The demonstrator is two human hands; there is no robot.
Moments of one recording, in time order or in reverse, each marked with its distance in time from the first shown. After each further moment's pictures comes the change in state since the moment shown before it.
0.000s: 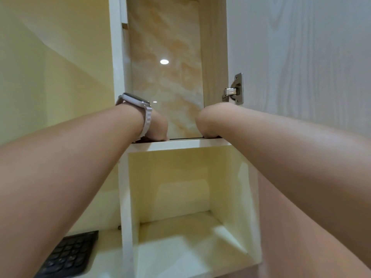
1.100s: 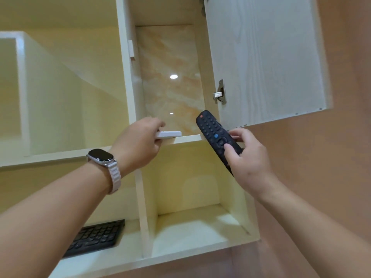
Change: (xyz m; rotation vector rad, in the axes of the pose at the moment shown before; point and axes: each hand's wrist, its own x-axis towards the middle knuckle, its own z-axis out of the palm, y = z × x) left_hand -0.100 0.007 0.058 -0.434 0.969 0.027; right_hand -0.136 -0.027 0.126 1.603 0.951 0.167
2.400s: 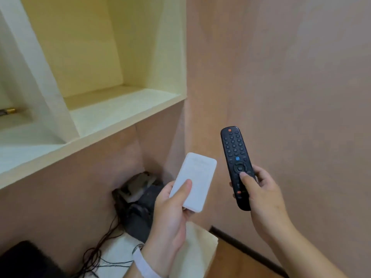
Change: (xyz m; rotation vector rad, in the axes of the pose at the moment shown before) left_hand -0.348 0.139 0.146 -2.124 -1.015 -1.266; right_hand -0.349 -0.001 -0.002 -0.155 0.582 0.969
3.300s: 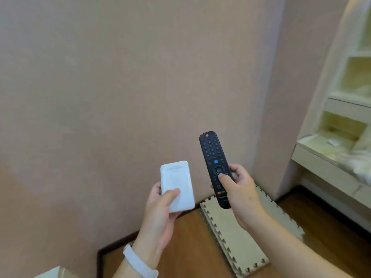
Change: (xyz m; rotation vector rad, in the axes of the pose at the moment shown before) left_hand -0.296 -0.248 0.223 0.303 -0.800 -0.478; right_hand -0.300 -0.019 -0.409 0.055 0.880 -0.093
